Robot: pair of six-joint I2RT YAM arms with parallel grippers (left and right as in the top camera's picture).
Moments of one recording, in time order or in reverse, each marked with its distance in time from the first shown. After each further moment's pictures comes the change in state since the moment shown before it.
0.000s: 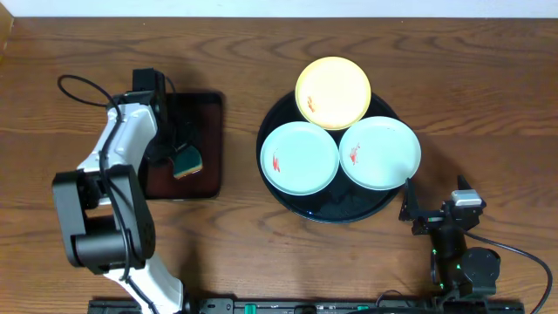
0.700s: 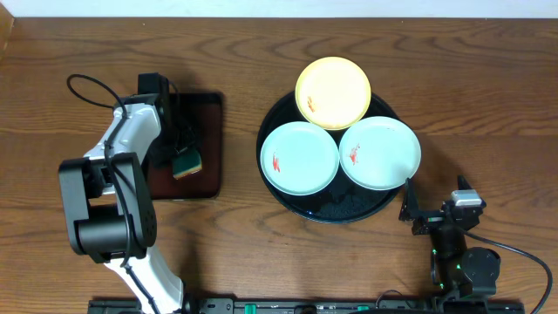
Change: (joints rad) left arm 0.000 0.063 -0.012 0.053 -0.026 0.039; right arm 0.000 0.000 0.000 0.000 0.000 0.000
